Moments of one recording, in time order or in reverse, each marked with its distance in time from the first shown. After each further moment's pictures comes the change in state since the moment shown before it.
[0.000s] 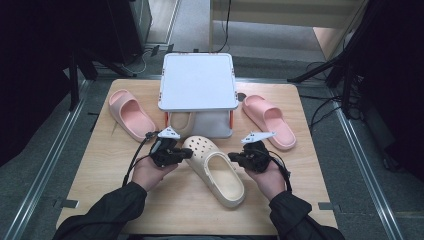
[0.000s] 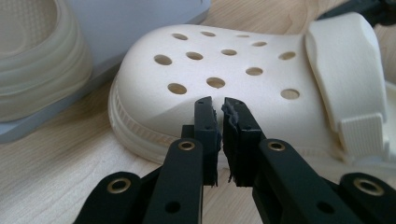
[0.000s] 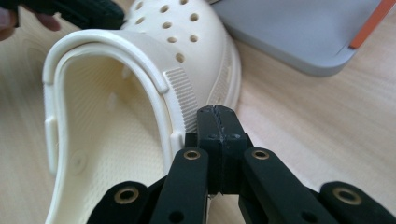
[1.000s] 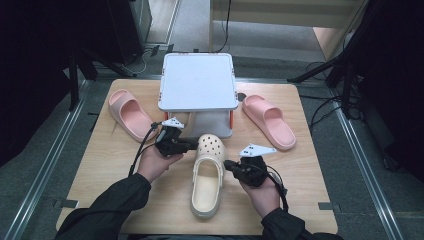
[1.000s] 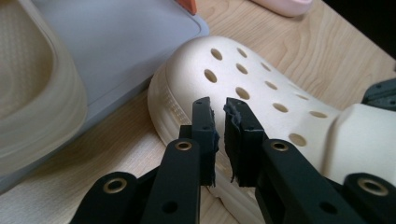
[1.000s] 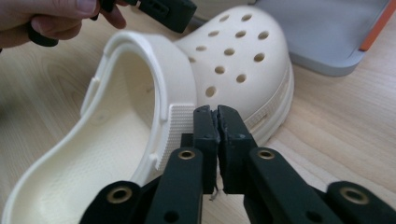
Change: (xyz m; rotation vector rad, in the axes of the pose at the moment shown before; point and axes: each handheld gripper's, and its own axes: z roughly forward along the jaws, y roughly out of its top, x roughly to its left) left arm 0.014 0.025 0.010 -0.016 -0.061 -0.023; right arm 0.042 -0.016 -0.012 -0.103 -0.056 0.027
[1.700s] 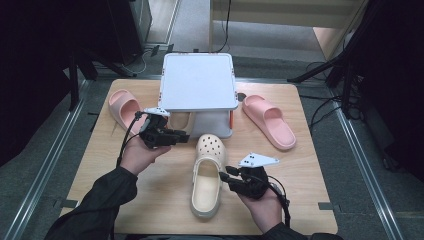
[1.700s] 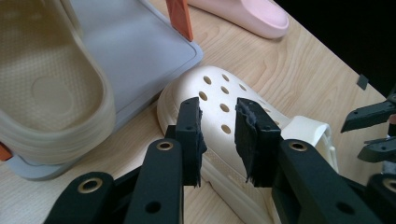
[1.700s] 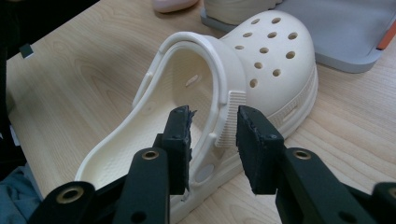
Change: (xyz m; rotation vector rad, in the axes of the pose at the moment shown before) left arm 0.004 0.022 -0.053 -0.017 -0.023 -0.021; right arm 0.029 -0.007 -0.021 -0.018 0.017 0.001
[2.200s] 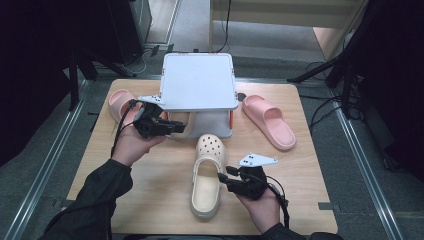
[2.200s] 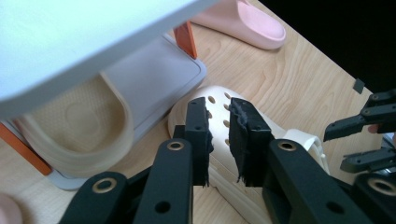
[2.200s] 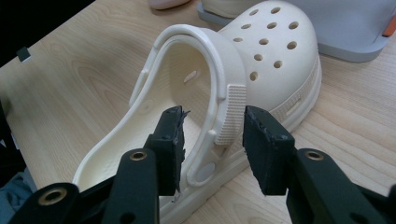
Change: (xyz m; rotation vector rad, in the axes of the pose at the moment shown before) left arm 0.004 0.028 -0.023 -0.007 0.011 0.044; right arm -0.001 -0.003 0.006 0.009 0.000 0.040
